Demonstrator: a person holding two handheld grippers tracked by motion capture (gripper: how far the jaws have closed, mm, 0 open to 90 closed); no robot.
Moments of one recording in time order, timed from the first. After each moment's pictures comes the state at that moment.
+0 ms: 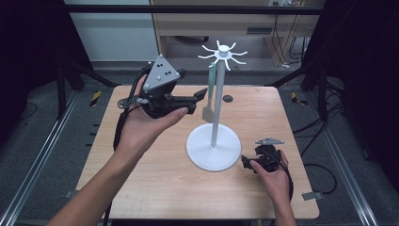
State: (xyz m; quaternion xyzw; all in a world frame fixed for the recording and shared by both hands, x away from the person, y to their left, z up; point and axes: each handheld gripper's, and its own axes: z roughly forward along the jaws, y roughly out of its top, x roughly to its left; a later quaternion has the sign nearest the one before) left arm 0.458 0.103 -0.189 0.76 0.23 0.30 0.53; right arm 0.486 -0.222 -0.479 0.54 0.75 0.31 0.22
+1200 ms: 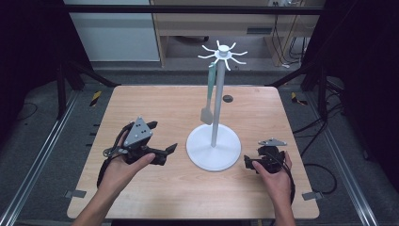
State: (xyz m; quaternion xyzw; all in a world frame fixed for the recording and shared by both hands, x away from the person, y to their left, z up) left arm 0.451 0.182 -0.347 0.80 0.27 0.25 0.48; right arm 0.481 -0.228 -0.478 0.56 0.74 0.30 0.23
